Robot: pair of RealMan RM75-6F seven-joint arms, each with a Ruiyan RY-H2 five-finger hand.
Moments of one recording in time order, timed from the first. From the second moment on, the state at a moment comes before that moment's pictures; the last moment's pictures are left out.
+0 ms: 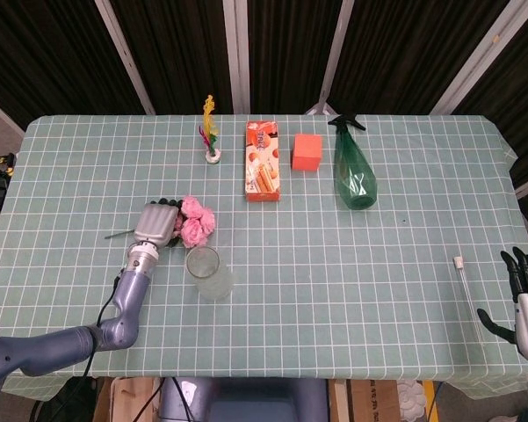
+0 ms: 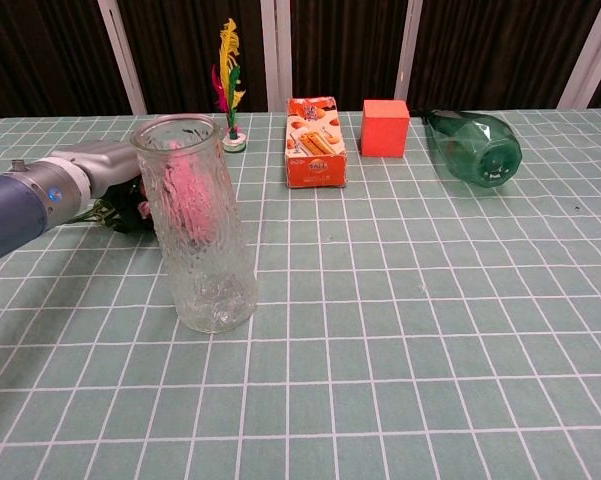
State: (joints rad) left arm -0.86 -1.72 -0.21 -1.20 0.78 1.00 0.62; right arm 0.02 -1.08 0.10 -1.66 -1.43 1.53 -0.03
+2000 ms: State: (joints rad) left arm -0.62 -1.23 -0.38 -2.11 1.43 1.31 -0.55; right arm 0.01 -1.07 0.11 -1.67 -1.43 1.53 0.02
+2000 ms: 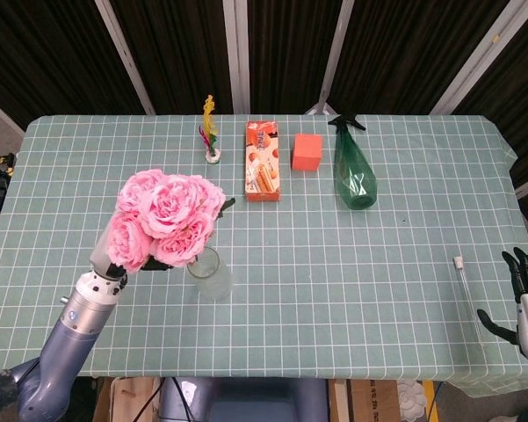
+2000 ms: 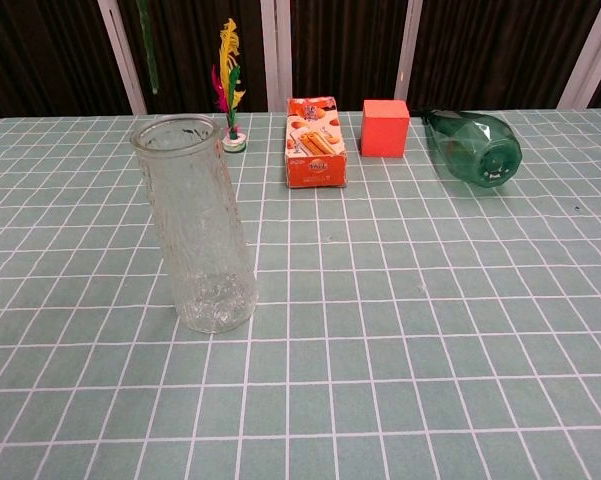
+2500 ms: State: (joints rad) left arm -0.66 -1.39 -0.31 -1.88 1.43 1.26 -0.57; right arm 0.00 -1.06 0.11 -1.66 -1.43 1.55 0.05
